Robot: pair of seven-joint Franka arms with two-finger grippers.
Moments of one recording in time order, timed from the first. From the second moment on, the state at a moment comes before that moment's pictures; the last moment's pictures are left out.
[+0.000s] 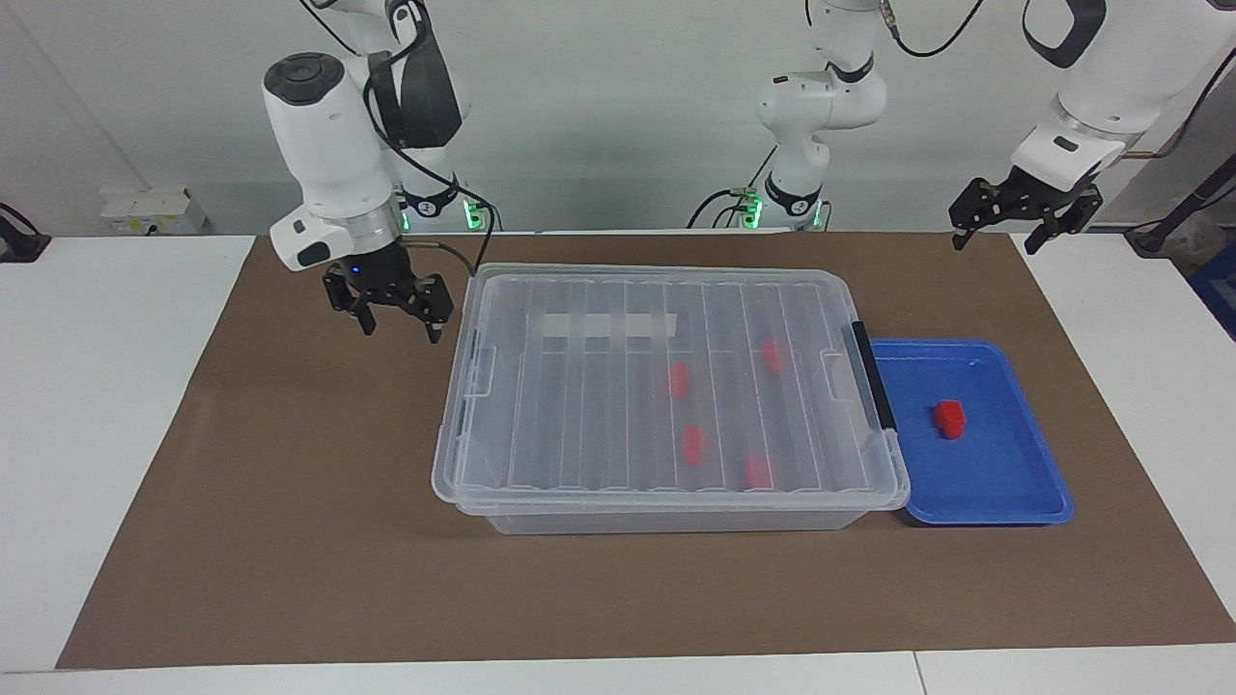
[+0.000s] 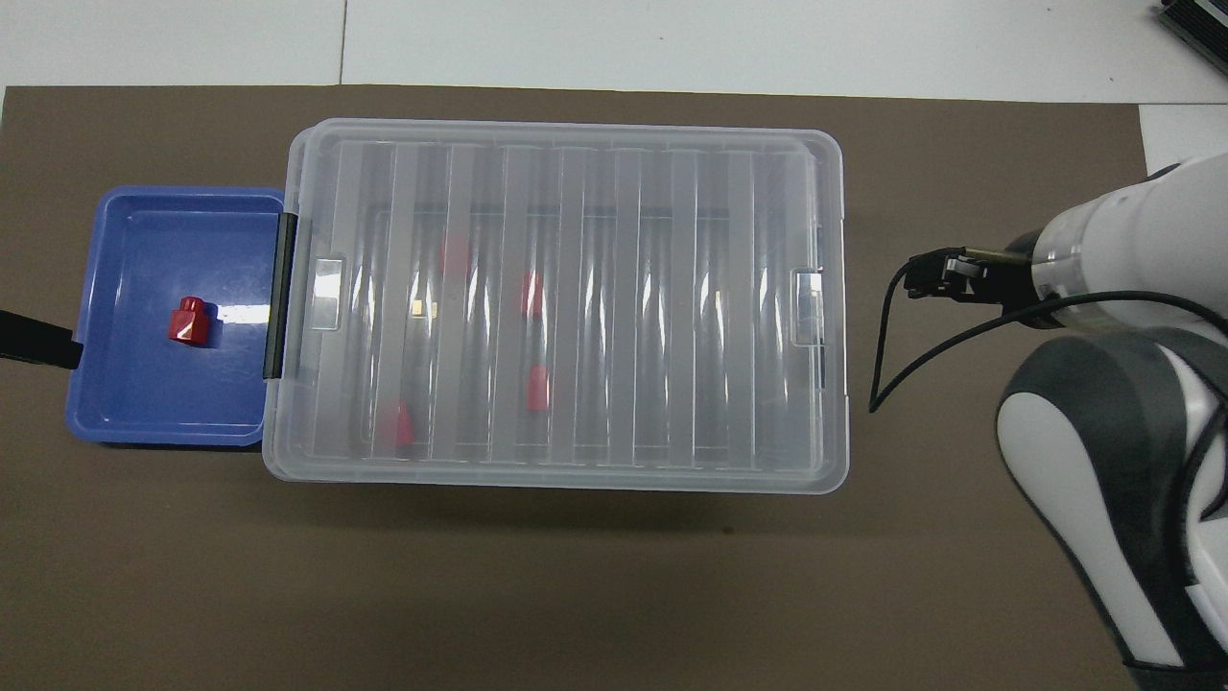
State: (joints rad) left arm -0.02 -0.05 0.05 -1.63 0.04 1.52 0.22; right arm 0.18 0.00 0.03 -1.89 -0.02 2.02 0.40
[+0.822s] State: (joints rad) left arm -0.02 -0.05 0.05 -1.63 0.04 1.52 0.22; right arm 0.22 -0.04 0.02 -2.06 -0.02 2.10 0.39
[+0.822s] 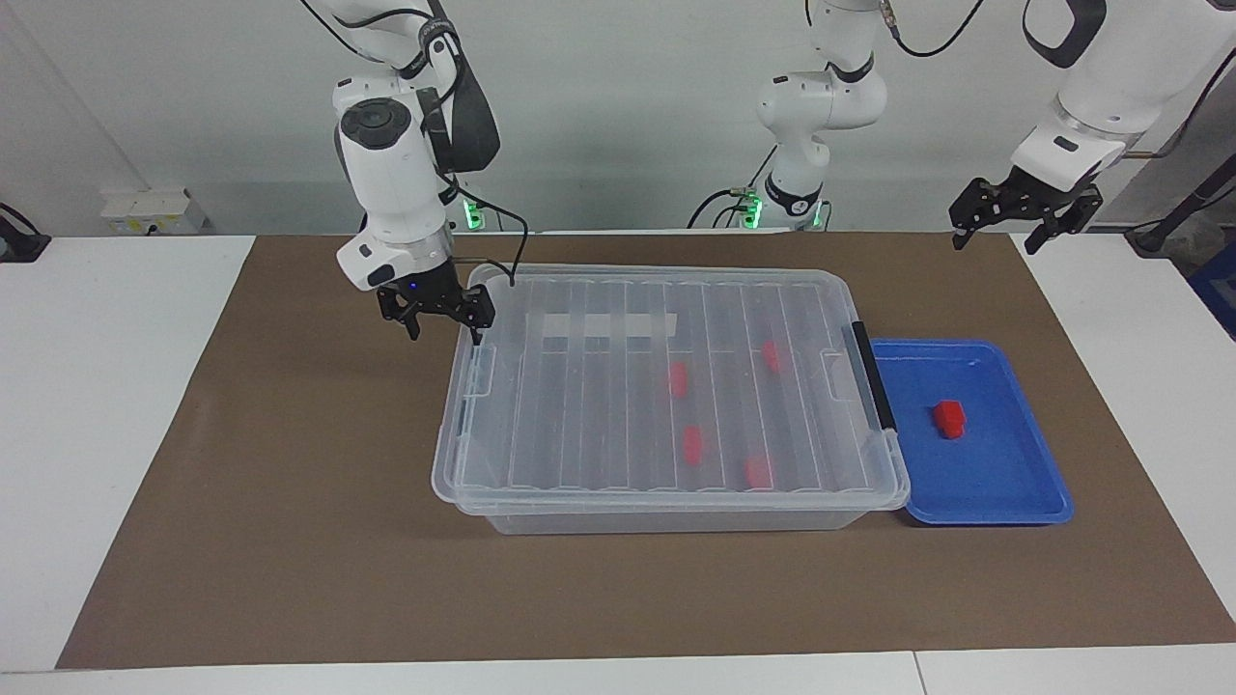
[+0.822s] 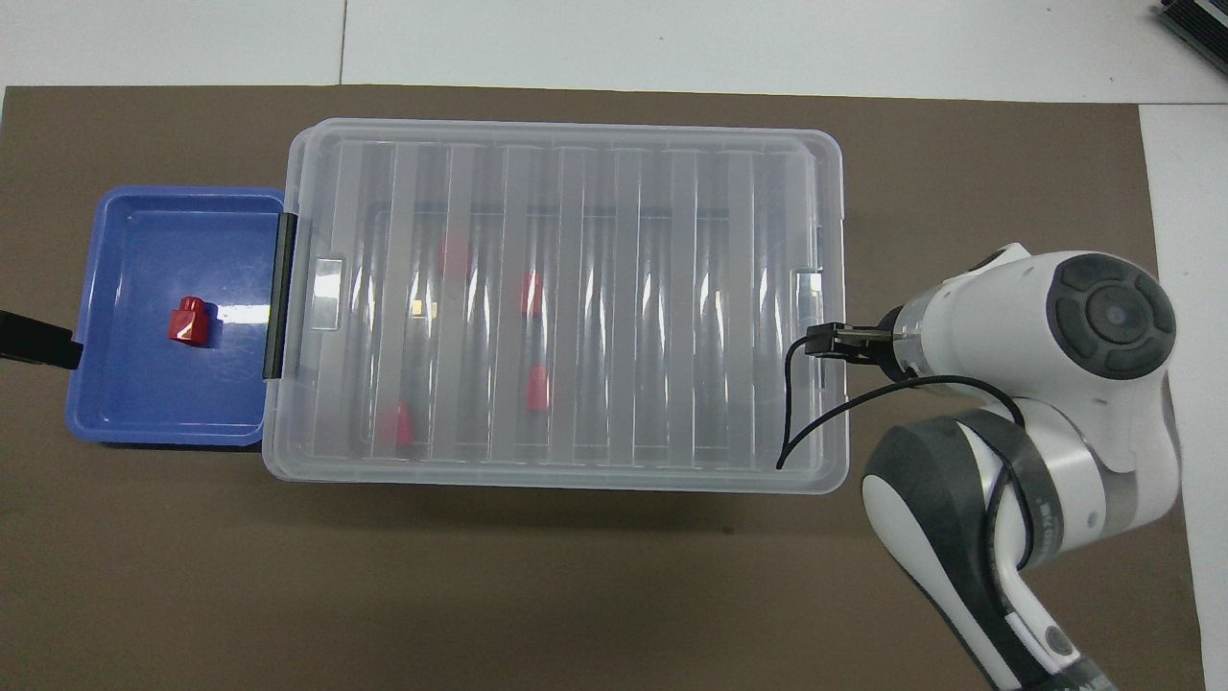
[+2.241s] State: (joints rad) left arm -0.02 -0.05 0.05 -1.63 0.04 1.52 0.22; right arm -0.16 -0.06 0.02 -2.07 -0.02 2.08 -0.31
